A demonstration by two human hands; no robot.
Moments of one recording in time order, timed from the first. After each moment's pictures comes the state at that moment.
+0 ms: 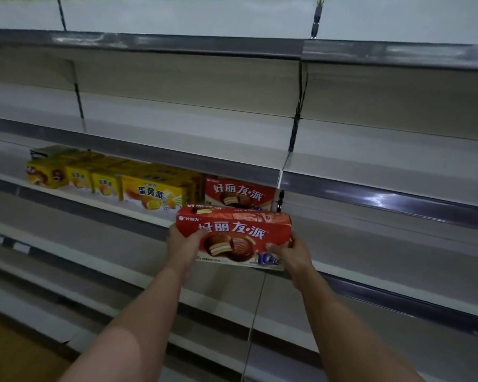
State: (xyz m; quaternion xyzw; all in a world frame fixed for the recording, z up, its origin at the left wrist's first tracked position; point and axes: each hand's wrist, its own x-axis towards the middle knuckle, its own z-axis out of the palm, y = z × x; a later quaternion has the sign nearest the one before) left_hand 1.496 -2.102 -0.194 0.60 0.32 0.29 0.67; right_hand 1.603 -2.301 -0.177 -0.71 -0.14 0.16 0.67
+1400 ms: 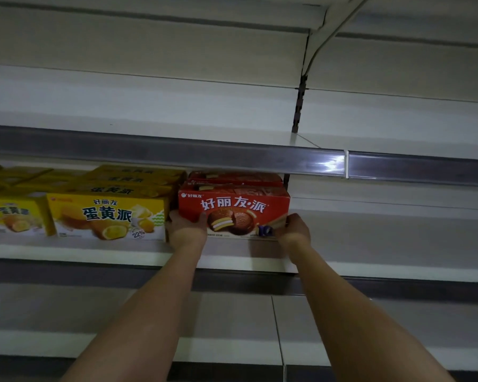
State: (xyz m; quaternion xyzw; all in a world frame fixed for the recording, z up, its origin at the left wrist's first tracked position) left_hand 1.673 -1.962 -0.242 0.72 0.34 0.28 0.54; right_hand 1.723 -2.160 -0.227 -0.88 0.02 -0.03 0.47
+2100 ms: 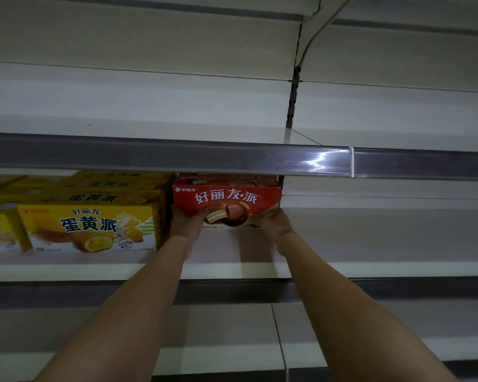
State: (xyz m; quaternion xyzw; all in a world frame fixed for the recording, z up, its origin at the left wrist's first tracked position) left_hand 1.711 -1.943 -0.247 0.70 0.21 0.20 0.65; right_hand 1.738 -2.131 -0.220 -0.80 -0.08 0.00 0.59
